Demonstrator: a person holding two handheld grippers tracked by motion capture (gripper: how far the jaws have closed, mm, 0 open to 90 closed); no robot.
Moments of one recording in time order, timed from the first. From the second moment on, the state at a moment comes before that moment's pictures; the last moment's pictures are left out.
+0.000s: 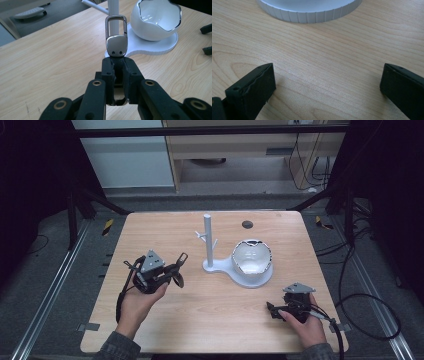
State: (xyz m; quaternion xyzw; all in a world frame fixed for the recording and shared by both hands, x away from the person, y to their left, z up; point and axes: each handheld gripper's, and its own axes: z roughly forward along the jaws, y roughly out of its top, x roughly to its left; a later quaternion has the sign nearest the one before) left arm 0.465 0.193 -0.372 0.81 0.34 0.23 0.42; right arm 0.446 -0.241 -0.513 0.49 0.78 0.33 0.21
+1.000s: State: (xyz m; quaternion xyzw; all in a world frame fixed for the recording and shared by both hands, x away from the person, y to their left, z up) left arm 0.474 0.168 -0.349 0.79 0.34 0.24 0.45; right arm 0.444 -0.240 -0.513 0.49 0.78 0.33 0.21
